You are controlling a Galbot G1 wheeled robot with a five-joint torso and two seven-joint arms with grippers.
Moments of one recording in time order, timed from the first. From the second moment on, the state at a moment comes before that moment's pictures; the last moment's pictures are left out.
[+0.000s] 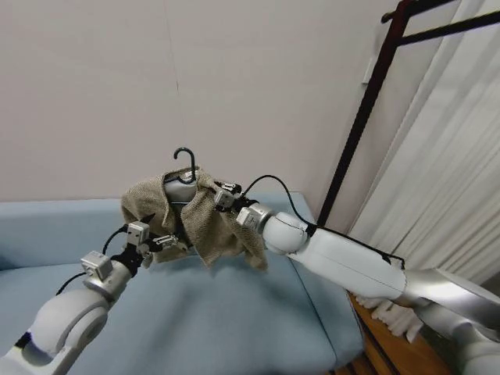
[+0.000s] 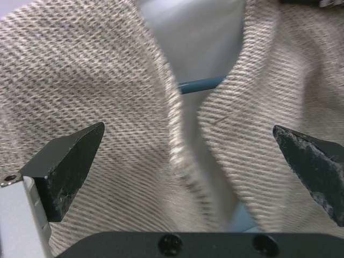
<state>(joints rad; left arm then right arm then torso) 1.32 -0.78 -0.72 -2.31 -0.65 0.34 -0.12 0.08 0.96 -0.66 1.87 0.18 -0.39 0.10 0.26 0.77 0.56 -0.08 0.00</state>
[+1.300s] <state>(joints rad) 1.31 -0.75 -0.70 -2.31 -0.62 0.33 -0.07 0.08 0.97 -0.66 1.89 0.23 -0.45 0.13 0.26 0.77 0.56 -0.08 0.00</state>
